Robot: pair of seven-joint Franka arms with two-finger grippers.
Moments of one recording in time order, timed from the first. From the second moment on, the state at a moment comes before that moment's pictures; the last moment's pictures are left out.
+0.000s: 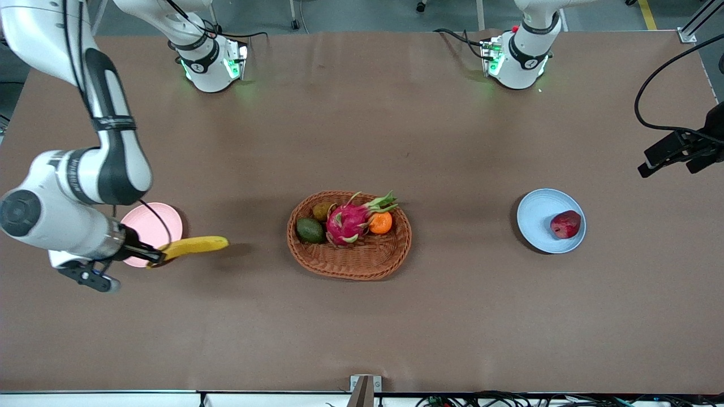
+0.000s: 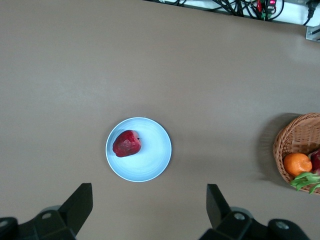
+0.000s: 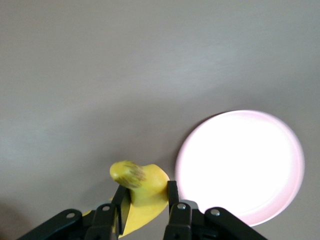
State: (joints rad) left arm 0.14 0.03 -0.14 -1.54 -0.07 1.70 -0.09; right arm 0.02 0.43 -0.08 -1.69 0.06 2.13 0.27
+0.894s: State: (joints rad) left arm 0.13 0.03 -0.16 -1.54 -0.05 1.69 -0.08; right arm -0.23 0.33 -0.07 -2.09 0.22 2.45 -0.06
